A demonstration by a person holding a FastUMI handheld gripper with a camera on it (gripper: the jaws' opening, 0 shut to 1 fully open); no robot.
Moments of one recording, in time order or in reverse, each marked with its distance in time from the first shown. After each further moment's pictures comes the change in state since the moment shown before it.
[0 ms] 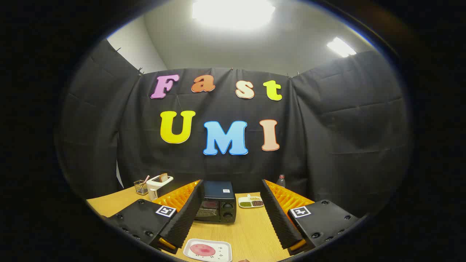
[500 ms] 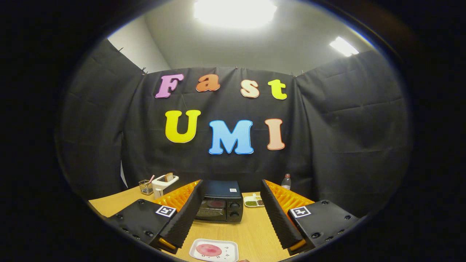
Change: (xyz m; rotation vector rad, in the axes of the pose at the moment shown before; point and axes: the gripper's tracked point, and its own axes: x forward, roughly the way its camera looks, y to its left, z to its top) arm 0.000 0.017 -0.002 0.009 0.016 0.027
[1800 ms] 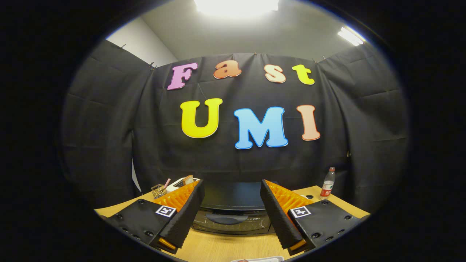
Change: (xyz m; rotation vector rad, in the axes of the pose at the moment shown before) arm 0.151 0.126 -0.048 0.048 0.060 0.150
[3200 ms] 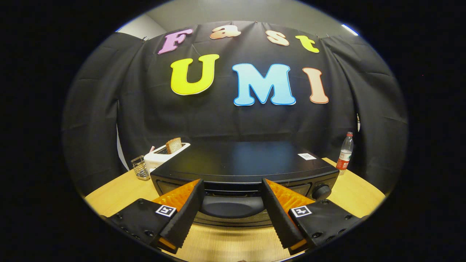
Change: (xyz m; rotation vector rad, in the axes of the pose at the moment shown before) arm 0.084 0.008 -0.139 -0.005 0.220 -0.043
